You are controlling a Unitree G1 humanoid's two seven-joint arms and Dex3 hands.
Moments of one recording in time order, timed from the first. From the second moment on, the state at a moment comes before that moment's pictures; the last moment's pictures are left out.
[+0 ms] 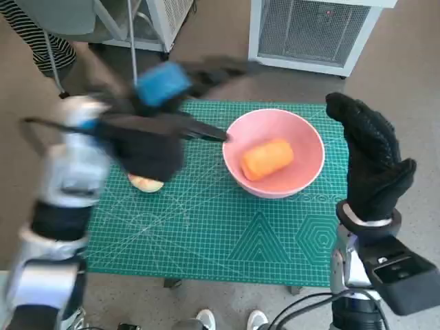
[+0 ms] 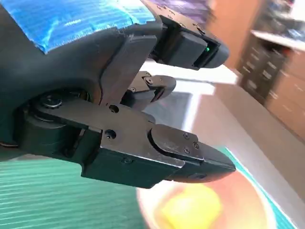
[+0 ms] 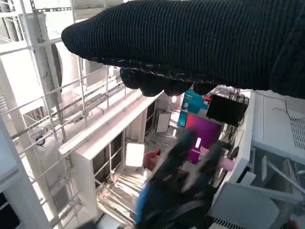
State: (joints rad) left arm -0.93 0.61 -0.13 0.15 0.39 -0.02 -0.69; right arm -0.42 -0.09 -0.11 0.11 0.18 -0.67 0.19
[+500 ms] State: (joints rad) left arm -0.72 0.86 0.03 0.07 0.32 -0.06 -0.71; right arm -0.43 -0.08 -0.10 0.11 0.23 -0.67 0.21
